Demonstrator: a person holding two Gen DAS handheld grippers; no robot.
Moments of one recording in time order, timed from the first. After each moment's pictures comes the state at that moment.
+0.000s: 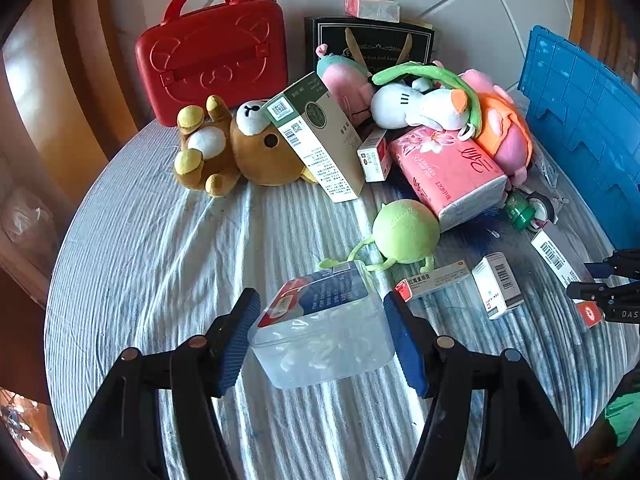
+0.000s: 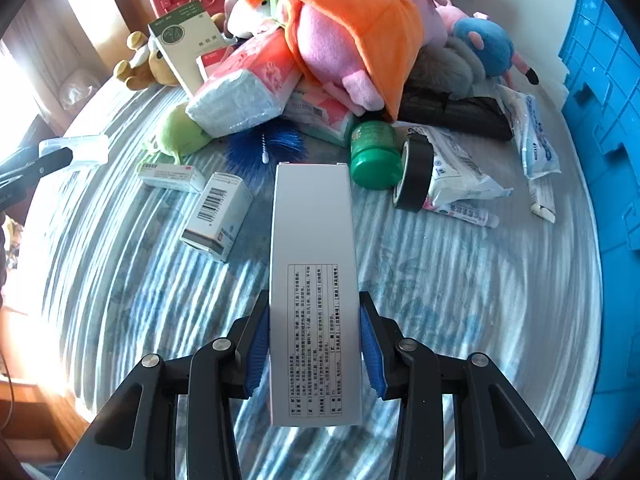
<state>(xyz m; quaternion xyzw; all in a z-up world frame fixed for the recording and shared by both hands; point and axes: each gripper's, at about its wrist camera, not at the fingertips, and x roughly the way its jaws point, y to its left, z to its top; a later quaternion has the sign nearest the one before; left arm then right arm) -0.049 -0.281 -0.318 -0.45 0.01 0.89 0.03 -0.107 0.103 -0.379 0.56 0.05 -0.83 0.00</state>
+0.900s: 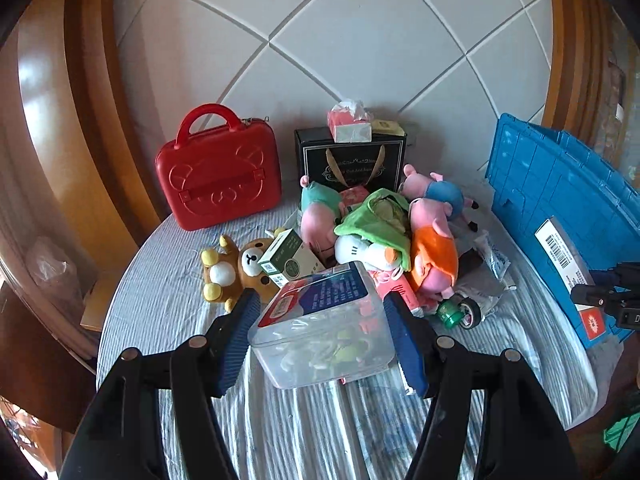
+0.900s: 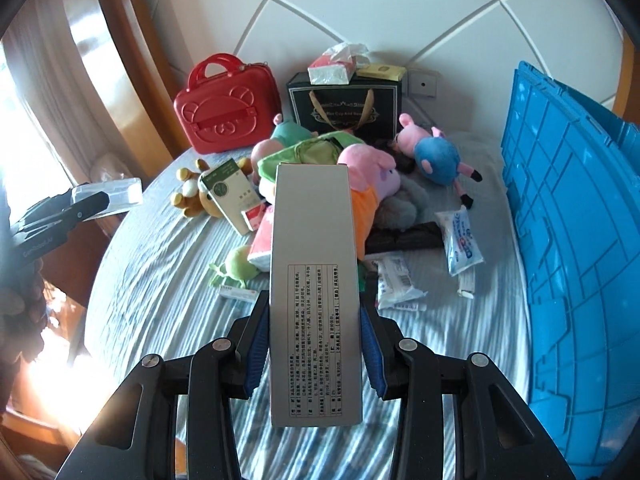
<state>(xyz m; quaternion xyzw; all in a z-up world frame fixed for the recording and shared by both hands) -0.035 -0.226 -0.128 -0.35 0.02 0.94 0.02 -0.086 0.098 -0.187 0.45 0.00 -0.89 0.02</state>
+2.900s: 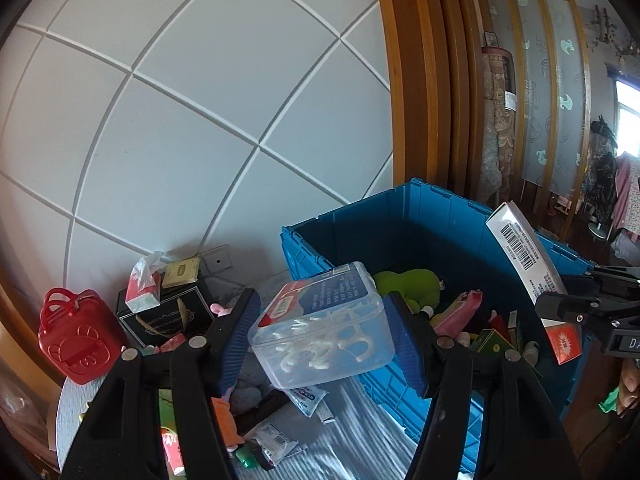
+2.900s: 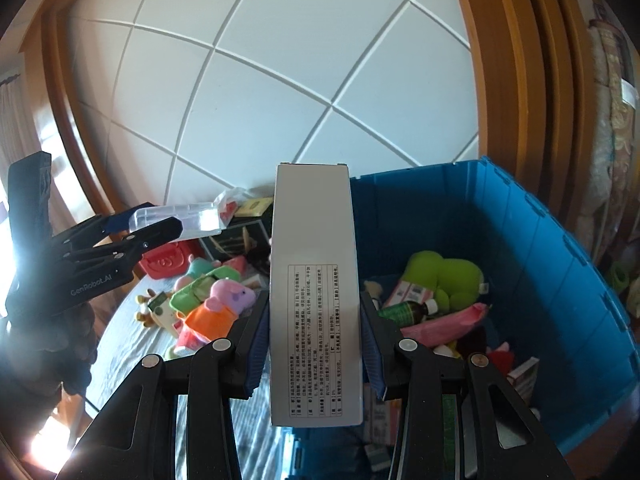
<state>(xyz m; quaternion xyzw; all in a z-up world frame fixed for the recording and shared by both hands) -0.101 0.179 0.016 -0.26 0.09 0.94 0.19 0.042 0.373 0.004 0.30 -0.06 -0.95 -0.07</state>
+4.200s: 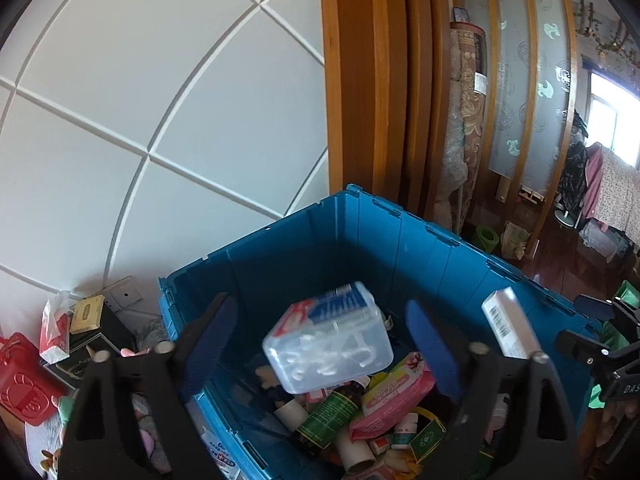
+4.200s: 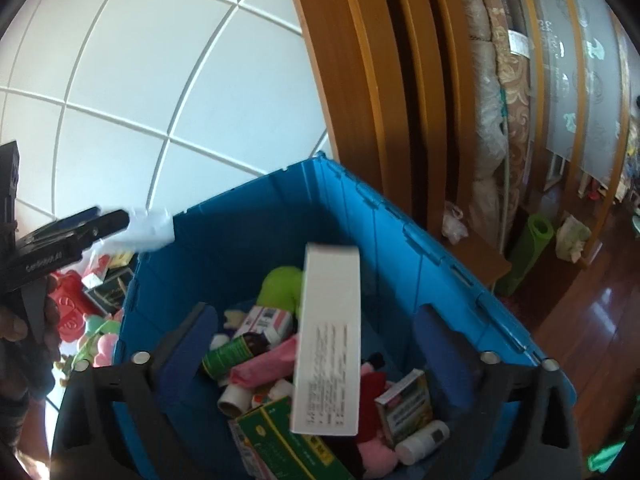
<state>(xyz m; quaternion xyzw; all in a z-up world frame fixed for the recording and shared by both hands) -0.223 0.328 -0.001 -0.30 0.09 0.92 0.25 0.060 0.551 0.002 0.29 -0.13 -0.91 -0.25</state>
